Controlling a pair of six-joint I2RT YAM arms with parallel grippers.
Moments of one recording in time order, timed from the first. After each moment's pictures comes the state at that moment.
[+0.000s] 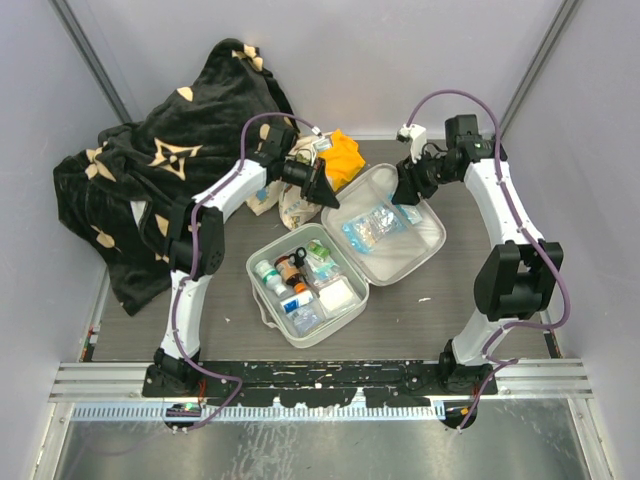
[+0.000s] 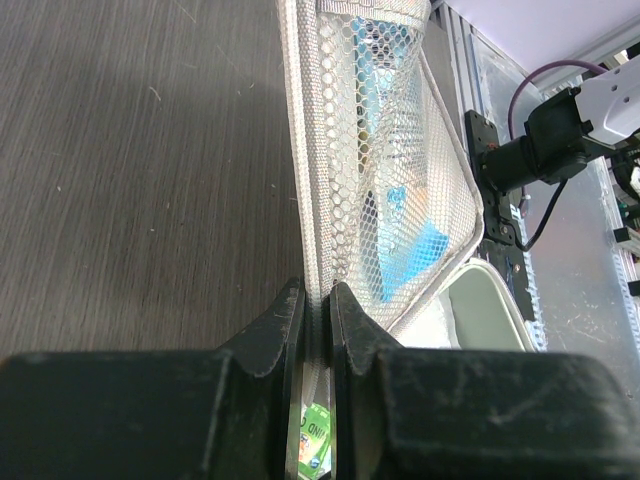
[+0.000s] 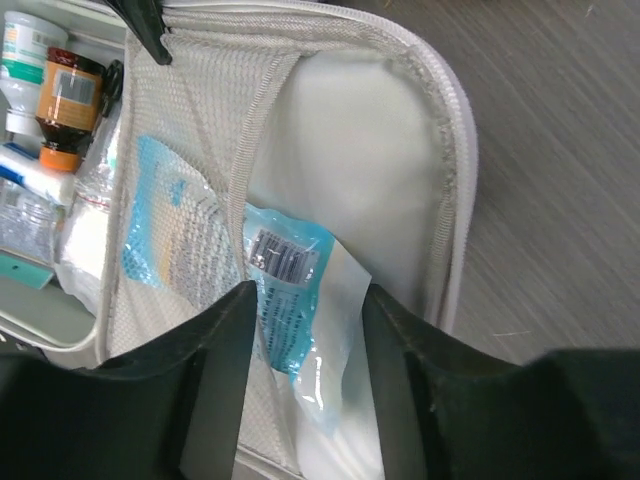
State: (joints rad) left arm -0.43 2.26 1.96 -0.51 1.23 0.17; right arm 0.04 1.71 1.63 -0.96 -0.69 -0.58
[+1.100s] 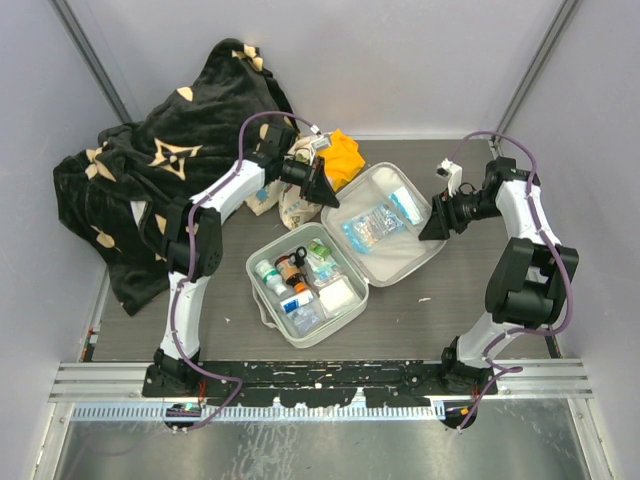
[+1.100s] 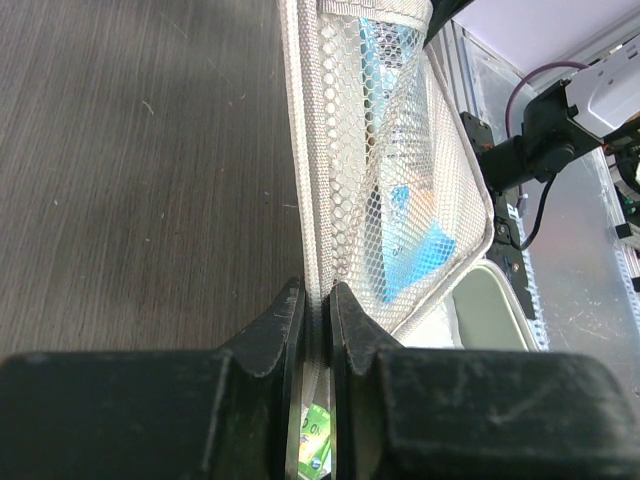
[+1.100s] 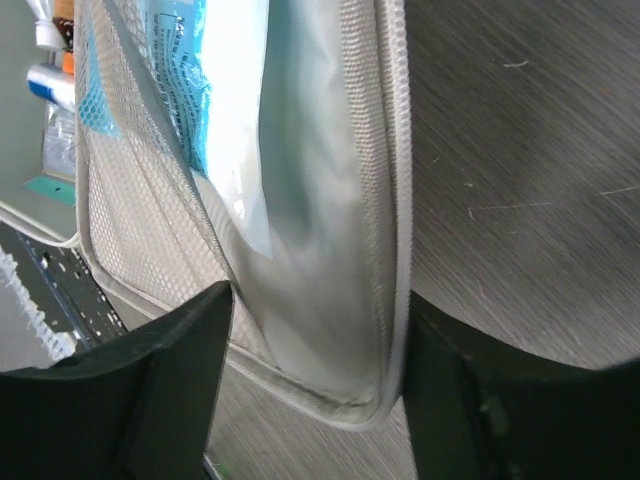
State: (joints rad) left arm -0.42 2.24 1.93 -0.47 1.24 0.17; right arm -0.24 1.68 1.36 -1.11 -0.87 -0.82
